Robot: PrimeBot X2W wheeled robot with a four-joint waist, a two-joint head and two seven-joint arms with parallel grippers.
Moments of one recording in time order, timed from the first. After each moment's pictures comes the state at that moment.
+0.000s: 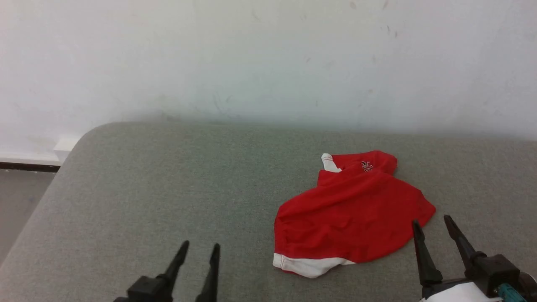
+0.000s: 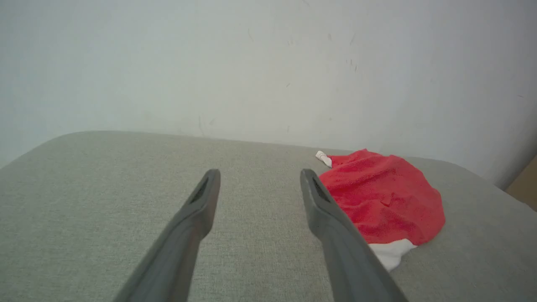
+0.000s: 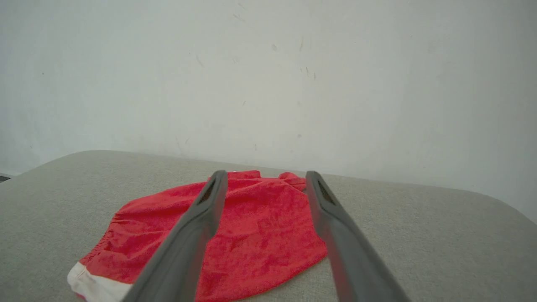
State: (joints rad) left arm 0.15 0.25 -0.34 0.01 -0.39 0.09 -0.25; right arm 0.14 -0.05 -0.03 0.08 0.06 0.13 -0.26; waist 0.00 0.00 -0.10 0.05
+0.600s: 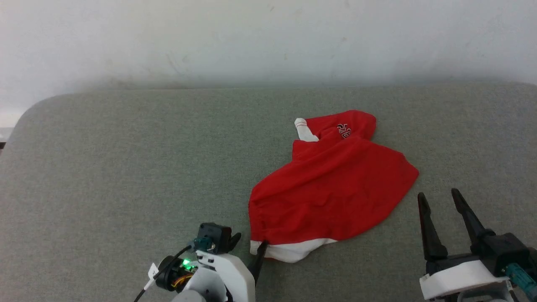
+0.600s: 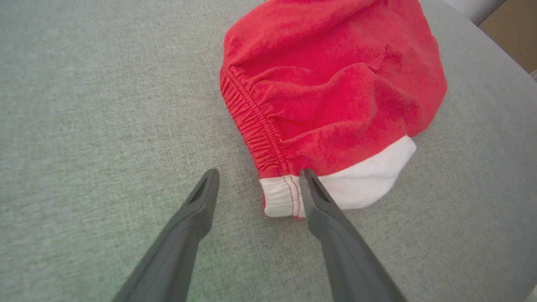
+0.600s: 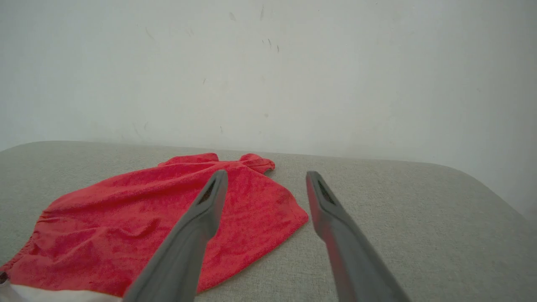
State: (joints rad) left arm -0.15 0.17 -0.50 0.31 -0.40 0.02 0.15; right arm 0.07 -0.05 -0.05 0.05 0.05 0.13 -0.26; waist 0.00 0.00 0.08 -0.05
